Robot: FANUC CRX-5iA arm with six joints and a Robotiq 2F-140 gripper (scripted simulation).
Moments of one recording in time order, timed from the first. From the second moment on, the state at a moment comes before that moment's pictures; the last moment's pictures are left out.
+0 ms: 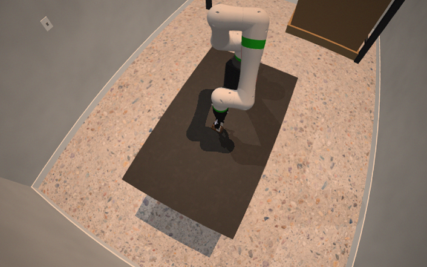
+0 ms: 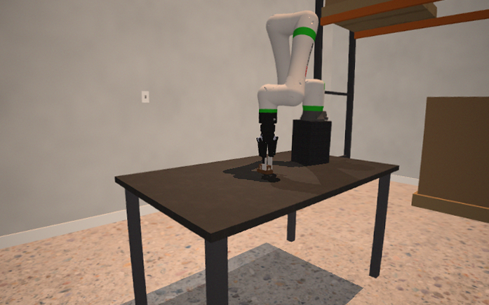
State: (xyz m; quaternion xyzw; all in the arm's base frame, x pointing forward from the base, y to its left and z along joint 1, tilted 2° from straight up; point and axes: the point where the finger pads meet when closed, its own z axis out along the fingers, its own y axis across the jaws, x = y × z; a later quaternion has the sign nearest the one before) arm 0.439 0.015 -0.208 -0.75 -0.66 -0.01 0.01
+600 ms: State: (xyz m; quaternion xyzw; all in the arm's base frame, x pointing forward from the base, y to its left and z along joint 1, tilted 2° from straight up) arm 0.439 0.014 -0.172 -0.75 -0.66 -0.01 0.01
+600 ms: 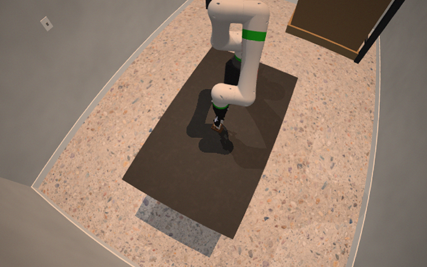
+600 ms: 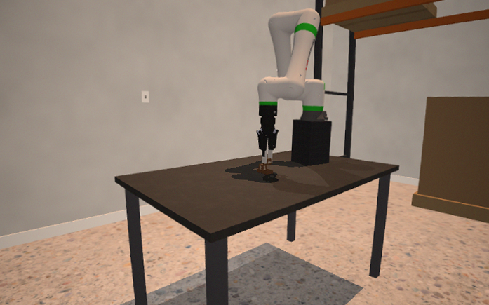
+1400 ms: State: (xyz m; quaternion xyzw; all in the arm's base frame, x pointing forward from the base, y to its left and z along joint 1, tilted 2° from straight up) arm 0.438 0.011 -0.108 -0.76 -0.65 -0.01 0.01
